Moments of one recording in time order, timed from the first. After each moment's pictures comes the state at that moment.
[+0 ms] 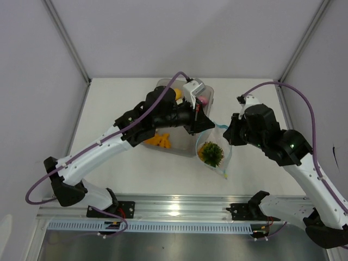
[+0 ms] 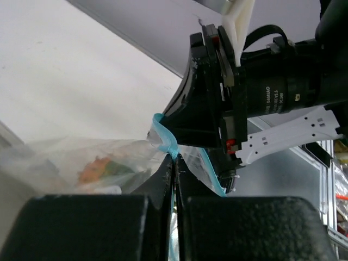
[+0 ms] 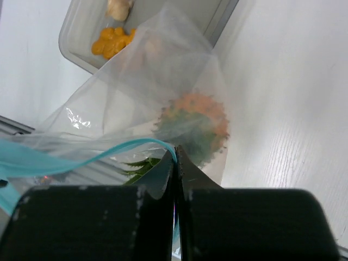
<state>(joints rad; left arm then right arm) -0.96 1.41 1.60 -0.43 0.29 -0.38 0.66 1.02 1.38 -1.02 0.10 0.47</state>
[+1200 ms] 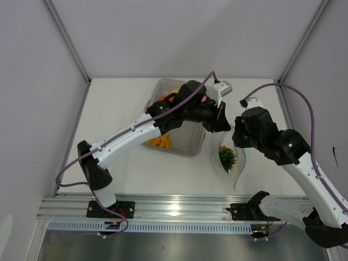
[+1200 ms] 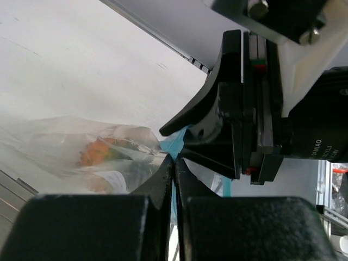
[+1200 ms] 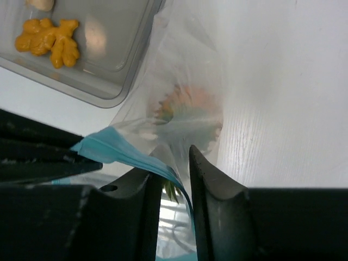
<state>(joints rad) -0.99 1.73 1.86 -0.53 0.39 -0.35 0.66 1.00 1.38 -1.13 0.29 0.44</state>
